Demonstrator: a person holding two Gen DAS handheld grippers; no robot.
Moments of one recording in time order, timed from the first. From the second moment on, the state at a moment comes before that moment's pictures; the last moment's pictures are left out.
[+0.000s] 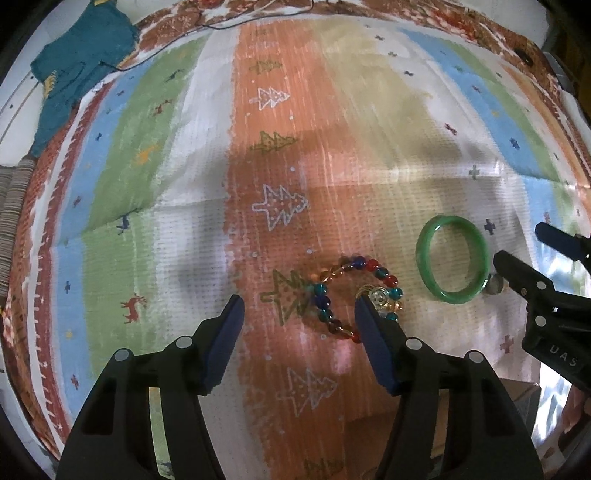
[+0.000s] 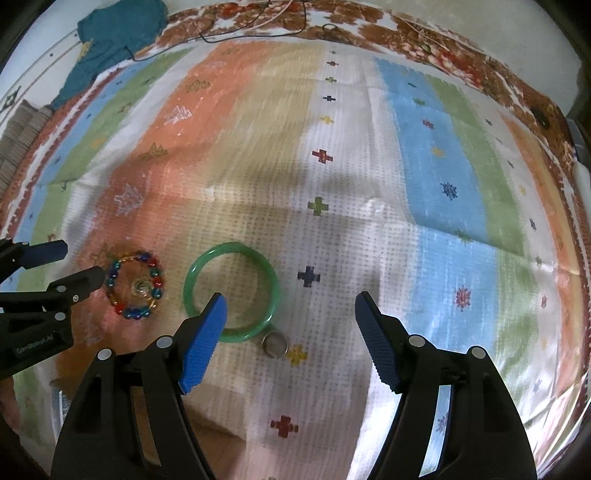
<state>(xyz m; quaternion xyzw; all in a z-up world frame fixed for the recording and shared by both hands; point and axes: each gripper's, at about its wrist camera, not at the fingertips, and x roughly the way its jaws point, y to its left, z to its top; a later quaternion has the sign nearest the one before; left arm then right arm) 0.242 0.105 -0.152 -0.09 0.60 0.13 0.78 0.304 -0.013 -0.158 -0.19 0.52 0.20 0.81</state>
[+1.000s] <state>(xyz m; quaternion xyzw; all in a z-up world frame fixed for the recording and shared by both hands) 0.253 0.104 -0.183 -0.07 0.63 0.12 0.77 0.317 -0.003 -0.187 -0.20 0.54 0.21 0.79</state>
